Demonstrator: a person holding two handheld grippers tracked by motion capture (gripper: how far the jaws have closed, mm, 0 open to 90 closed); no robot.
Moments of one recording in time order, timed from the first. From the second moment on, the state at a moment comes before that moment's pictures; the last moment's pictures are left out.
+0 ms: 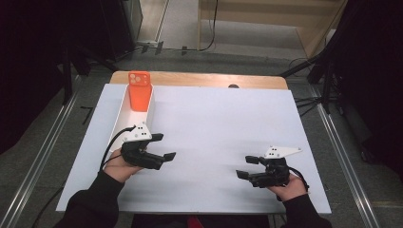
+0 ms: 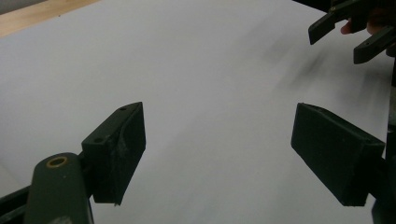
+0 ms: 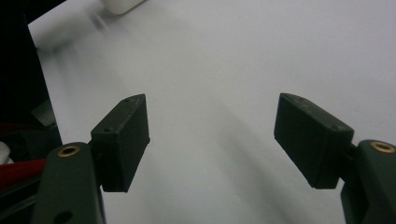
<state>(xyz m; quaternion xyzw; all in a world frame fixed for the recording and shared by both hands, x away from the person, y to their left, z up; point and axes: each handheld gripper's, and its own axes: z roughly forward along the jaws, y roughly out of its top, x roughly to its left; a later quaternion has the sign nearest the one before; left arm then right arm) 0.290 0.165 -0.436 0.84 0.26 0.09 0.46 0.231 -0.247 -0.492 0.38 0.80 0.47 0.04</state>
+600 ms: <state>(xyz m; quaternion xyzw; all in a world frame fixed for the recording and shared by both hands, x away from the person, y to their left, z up) 0.276 0.164 -0.450 0.85 0.23 0.09 0.46 0.231 -0.246 -0.492 0.38 0.80 0.46 0.04</state>
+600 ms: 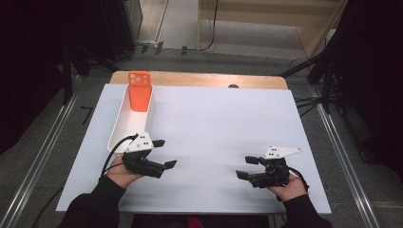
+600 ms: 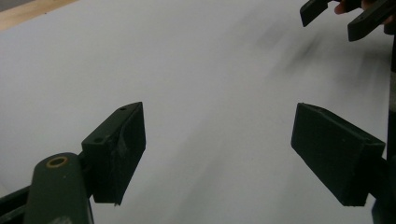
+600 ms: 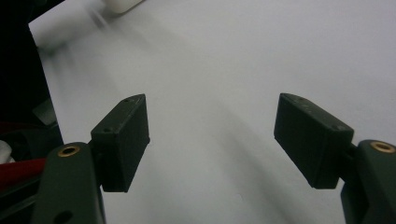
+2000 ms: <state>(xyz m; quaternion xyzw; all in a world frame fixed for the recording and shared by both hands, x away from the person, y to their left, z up) 0.265 0.166 -0.469 0.87 0.22 0.08 0.44 0.231 -0.245 -0.493 0.37 0.80 0.47 0.03</state>
